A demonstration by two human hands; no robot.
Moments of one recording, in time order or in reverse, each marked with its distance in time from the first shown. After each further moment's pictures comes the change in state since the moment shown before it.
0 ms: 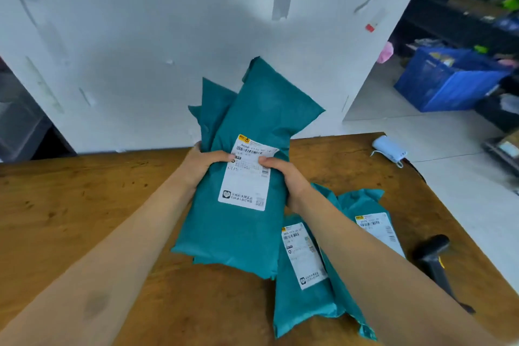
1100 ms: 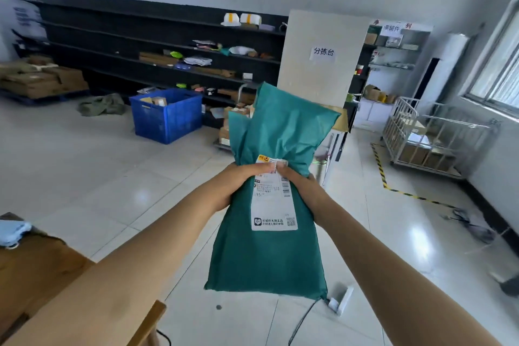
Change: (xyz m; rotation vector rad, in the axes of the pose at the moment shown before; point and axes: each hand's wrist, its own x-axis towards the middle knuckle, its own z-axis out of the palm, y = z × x) left_hand -0.230 -0.121 0.868 0.315 -1.181 -0.054; right_hand -0.565 -0.031 -0.691 0.032 0.991 -0.458
